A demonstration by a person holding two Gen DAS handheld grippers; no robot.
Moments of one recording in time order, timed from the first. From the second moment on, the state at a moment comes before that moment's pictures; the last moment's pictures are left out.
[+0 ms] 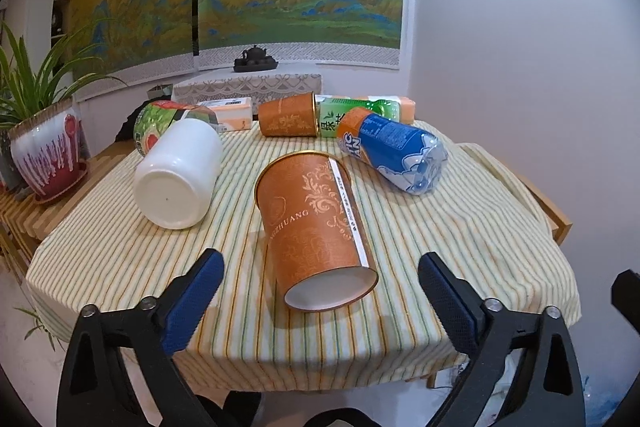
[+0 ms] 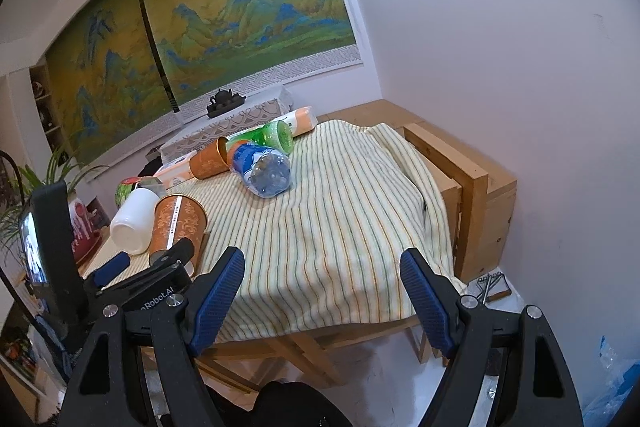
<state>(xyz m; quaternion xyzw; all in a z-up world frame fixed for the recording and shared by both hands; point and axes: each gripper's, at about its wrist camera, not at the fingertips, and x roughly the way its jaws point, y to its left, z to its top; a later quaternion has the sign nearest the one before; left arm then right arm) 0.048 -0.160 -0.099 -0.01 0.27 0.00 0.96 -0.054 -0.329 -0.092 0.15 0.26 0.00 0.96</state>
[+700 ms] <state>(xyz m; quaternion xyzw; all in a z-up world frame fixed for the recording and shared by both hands) 0.045 -0.146 -0.083 0.01 0.26 -0.02 0.97 -0.048 -0.332 -0.099 0.16 0.26 0.00 0.95</state>
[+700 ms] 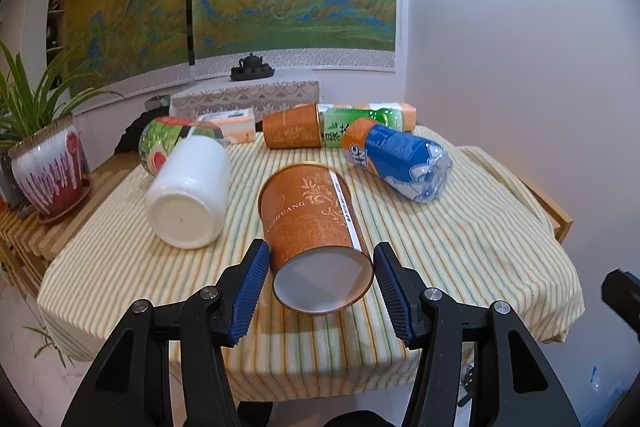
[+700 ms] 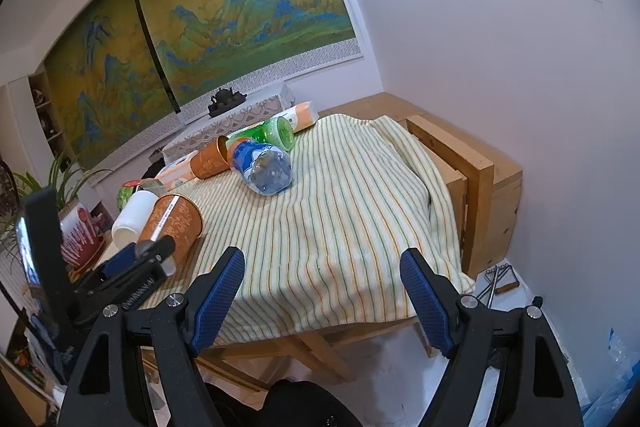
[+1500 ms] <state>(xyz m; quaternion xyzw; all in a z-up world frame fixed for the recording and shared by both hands) 0.071 -0.117 -0.049 -0.02 0.24 -0.06 0.97 -0.033 -0.316 -0.101 0.16 0.28 0.01 0.95</state>
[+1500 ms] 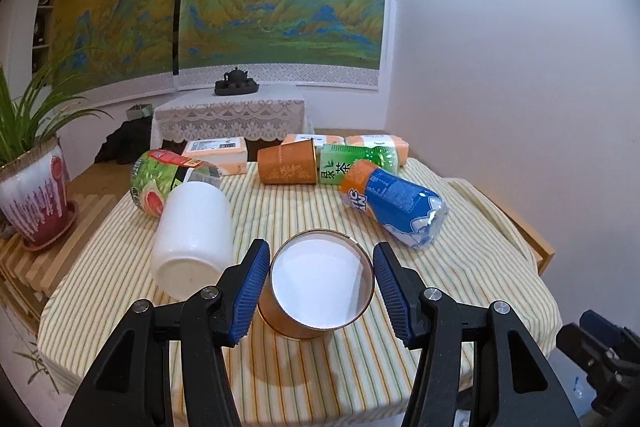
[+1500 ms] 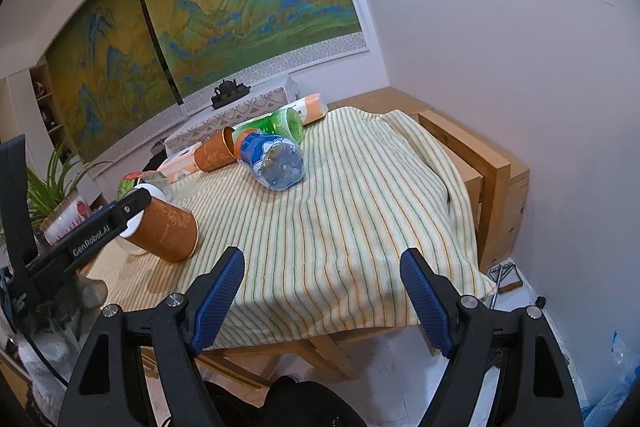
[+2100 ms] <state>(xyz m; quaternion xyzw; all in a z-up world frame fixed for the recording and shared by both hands) 0.101 -0.105 -0.051 -0.03 0.25 -0.06 0.97 -0.020 -0.300 -0.100 0.14 0.28 0.01 0.95</state>
